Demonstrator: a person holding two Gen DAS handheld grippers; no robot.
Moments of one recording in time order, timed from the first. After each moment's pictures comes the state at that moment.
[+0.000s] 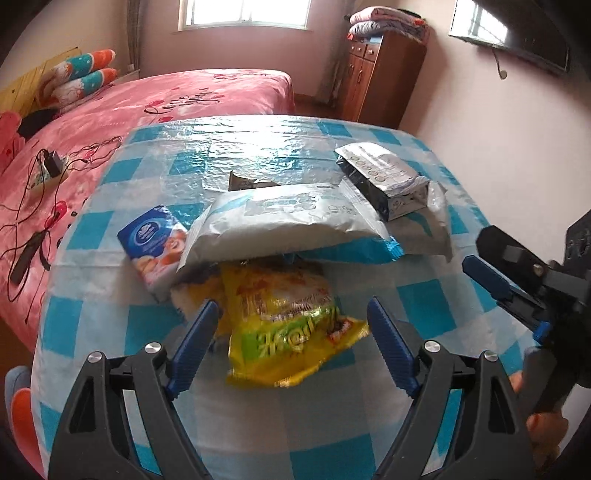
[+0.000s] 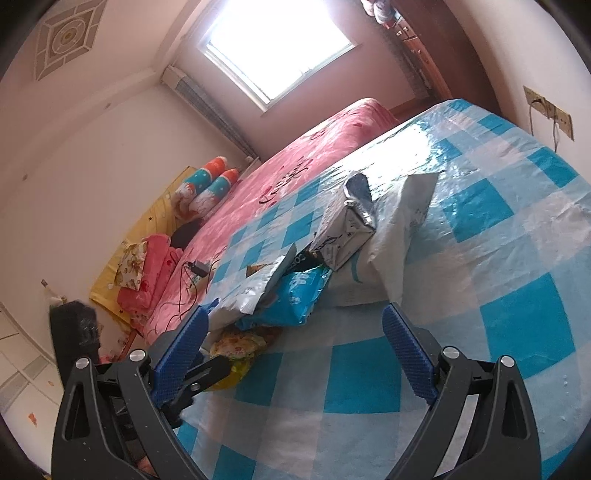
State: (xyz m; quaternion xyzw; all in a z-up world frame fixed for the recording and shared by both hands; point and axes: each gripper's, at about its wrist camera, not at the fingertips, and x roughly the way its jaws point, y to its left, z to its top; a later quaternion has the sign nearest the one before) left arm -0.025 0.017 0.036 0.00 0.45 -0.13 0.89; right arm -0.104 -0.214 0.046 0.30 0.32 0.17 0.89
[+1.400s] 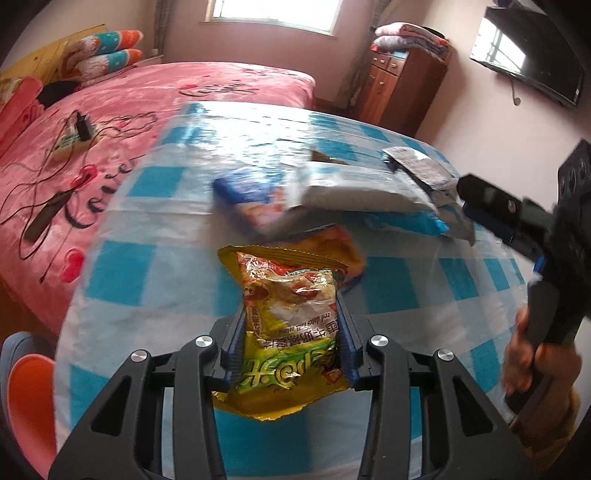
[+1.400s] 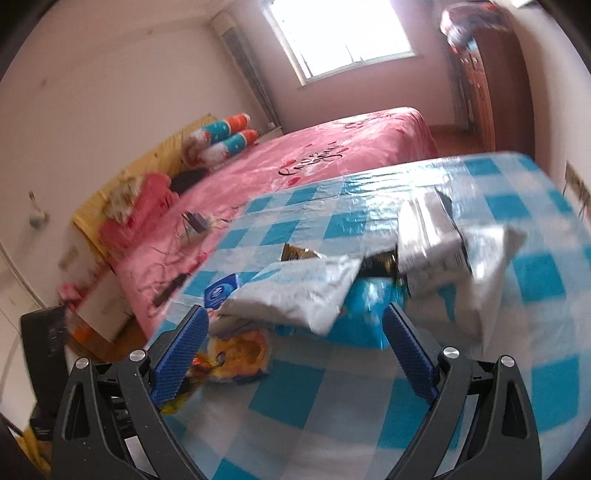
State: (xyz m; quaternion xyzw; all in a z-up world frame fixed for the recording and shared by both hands) left arm -0.061 0.110 0.027 -0.06 0.44 -0.11 0.89; right arm -0.069 -0.116 0.076 0.13 0.34 0.19 0.91
